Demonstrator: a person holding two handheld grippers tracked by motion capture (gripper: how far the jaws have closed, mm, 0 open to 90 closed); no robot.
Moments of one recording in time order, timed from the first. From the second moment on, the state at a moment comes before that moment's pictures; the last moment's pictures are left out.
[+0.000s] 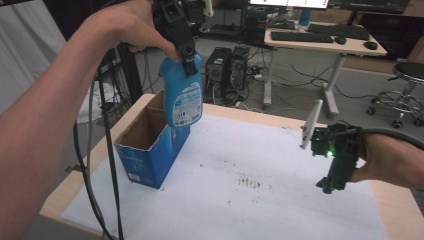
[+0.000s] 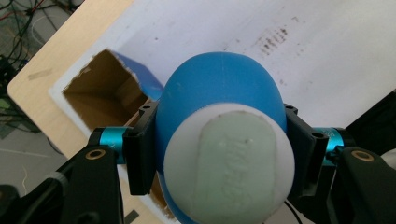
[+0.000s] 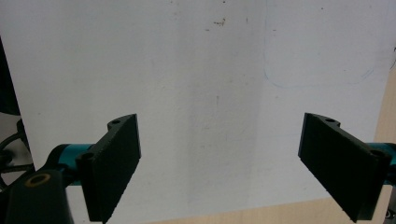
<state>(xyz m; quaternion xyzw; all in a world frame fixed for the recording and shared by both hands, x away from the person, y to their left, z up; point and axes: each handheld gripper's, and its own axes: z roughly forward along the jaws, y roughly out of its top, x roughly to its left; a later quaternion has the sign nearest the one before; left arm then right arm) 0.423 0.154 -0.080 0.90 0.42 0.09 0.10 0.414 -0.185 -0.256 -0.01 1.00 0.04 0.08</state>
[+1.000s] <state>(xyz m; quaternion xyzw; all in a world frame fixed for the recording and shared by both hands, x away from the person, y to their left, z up) 0.422 0.247 -0.117 0.88 0.46 0.08 0.08 0.418 -0.180 -0.266 -0.02 1.00 0.04 0.08</state>
